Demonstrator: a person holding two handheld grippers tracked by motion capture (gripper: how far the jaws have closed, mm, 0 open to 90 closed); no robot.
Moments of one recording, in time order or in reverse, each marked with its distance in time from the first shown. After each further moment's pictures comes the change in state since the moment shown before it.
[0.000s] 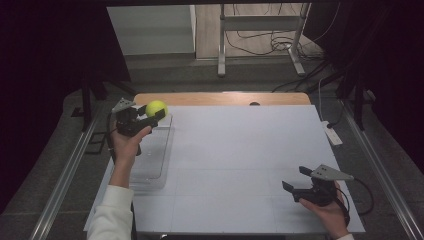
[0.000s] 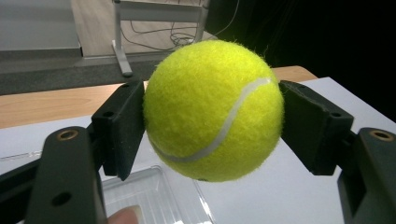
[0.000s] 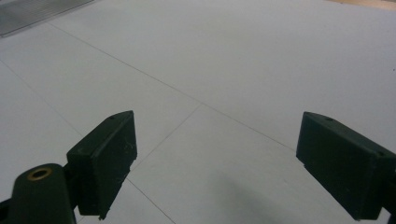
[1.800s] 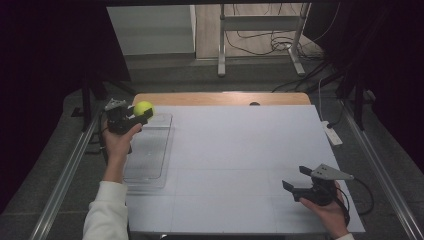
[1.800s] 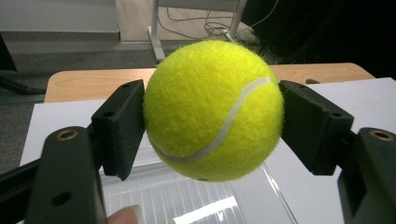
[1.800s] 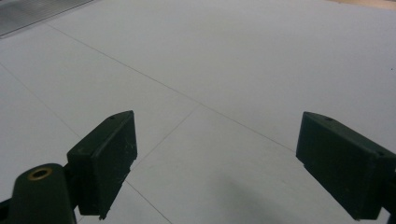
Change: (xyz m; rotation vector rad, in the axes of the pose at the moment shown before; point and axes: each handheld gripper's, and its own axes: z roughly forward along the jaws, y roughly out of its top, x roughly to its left) left arm 0.041 -0.008 0.006 0.049 0.133 -0.048; right arm -0.001 0.000 0.001 -0.001 -0.004 0.003
